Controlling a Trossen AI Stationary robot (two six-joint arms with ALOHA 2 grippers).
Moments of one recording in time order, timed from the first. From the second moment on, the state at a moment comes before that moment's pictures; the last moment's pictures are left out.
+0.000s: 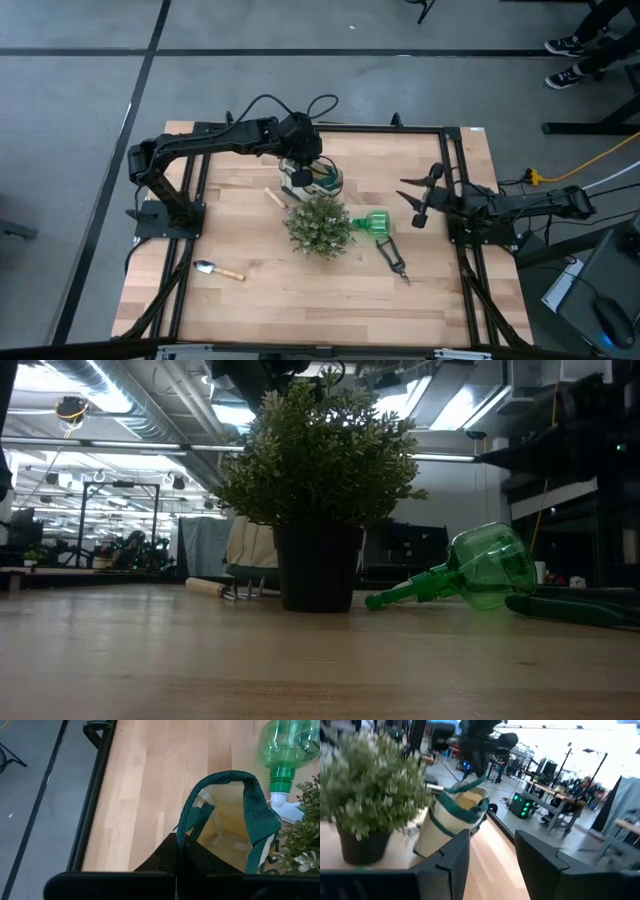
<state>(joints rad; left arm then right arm) 0.34 1.62 1.42 -0.62 -0.03 0.28 0.09 0.26 0.01 0.29 0.42 -0.31</state>
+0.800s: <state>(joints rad) 0.34 1.62 1.42 -0.62 -0.03 0.31 0.09 0.26 0.01 0.30 0.42 -0.16</state>
